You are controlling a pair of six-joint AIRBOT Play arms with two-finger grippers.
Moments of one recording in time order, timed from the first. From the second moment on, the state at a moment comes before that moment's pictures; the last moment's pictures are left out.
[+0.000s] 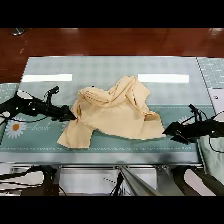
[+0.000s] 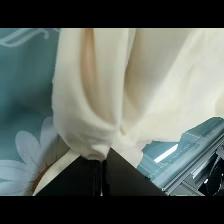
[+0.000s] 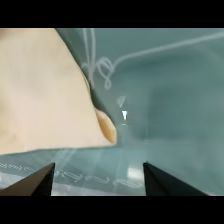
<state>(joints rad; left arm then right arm) 0.16 -1.46 0.77 0.75 -1.23 -1.02 -0.38 -1.03 0.48 -1.04 1.28 1.36</state>
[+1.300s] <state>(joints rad) 0.29 -0.90 1.47 0.32 -1.04 -1.03 -0.17 -1.09 1.96 -0.96 1.34 1.43</state>
